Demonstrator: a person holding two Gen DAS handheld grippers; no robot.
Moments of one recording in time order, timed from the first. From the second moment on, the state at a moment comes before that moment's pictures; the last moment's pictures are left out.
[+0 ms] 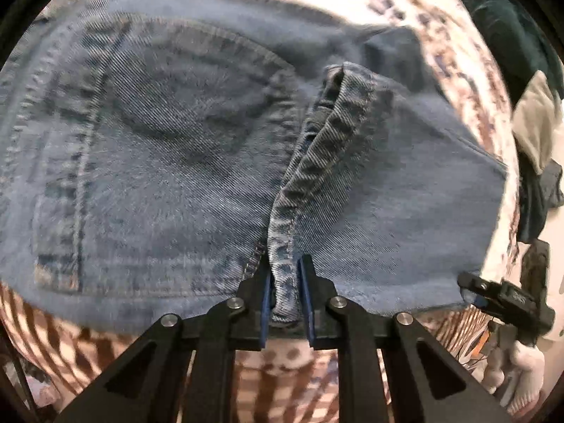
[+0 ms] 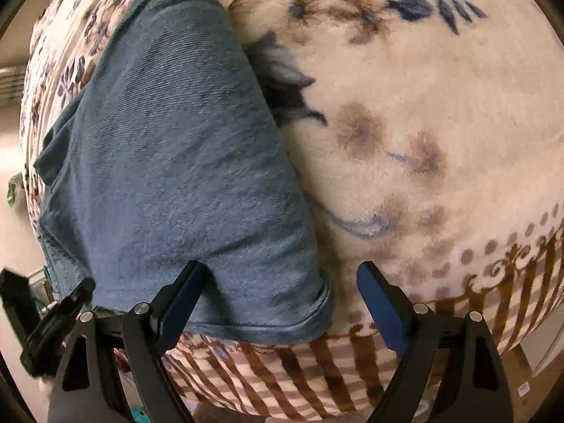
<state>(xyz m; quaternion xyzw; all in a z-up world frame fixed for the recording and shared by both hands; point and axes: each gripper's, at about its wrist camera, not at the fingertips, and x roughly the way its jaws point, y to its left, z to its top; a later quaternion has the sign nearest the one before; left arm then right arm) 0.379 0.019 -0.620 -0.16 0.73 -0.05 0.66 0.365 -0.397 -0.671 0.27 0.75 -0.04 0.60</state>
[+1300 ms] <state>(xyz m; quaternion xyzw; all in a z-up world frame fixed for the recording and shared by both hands) 0.346 0.252 -0.641 -0.52 0.43 0.17 0.72 0.501 -0.179 -0.626 0.12 0.75 -0.02 0.66</state>
